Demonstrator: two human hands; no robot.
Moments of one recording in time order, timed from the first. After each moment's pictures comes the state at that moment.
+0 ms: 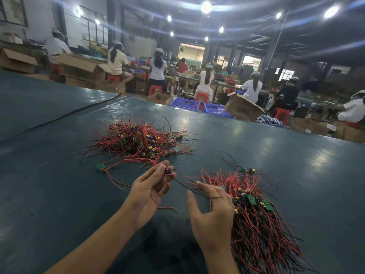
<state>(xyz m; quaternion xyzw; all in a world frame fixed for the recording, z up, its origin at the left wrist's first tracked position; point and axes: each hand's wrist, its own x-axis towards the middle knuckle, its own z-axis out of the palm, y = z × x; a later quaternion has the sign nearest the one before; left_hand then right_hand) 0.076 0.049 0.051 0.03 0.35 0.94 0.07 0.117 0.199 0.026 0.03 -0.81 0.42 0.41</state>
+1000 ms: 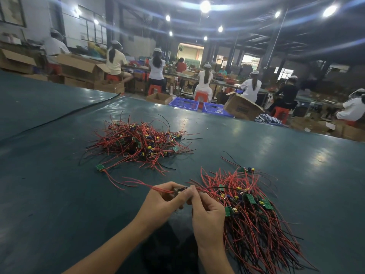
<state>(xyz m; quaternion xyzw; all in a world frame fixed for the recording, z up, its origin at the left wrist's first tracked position) 0.092 0.069 0.036 0.16 0.67 0.72 -0.01 0.120 0.181 0.036 -0.04 -0.66 0.72 0.22</state>
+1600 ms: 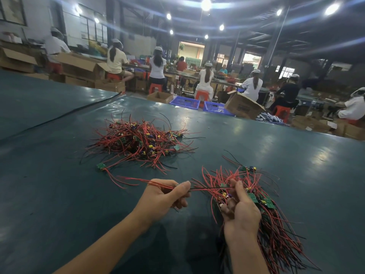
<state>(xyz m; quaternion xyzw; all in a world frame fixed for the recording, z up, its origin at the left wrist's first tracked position) 0.091 0.064 0.051 0.14 0.67 0.73 0.02 0.104 0.239 0.047 -0.21 -0.41 0.85 0.24</state>
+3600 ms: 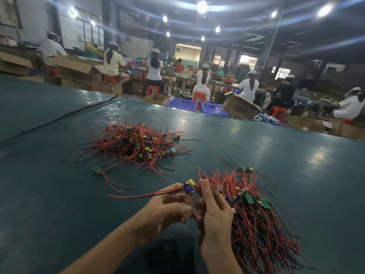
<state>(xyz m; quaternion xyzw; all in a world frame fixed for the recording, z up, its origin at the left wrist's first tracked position) 0.092 0.067 0.038 0.16 0.58 0.77 0.20 0.125 0.190 0.052 -0.09 -0.49 0.85 0.16</state>
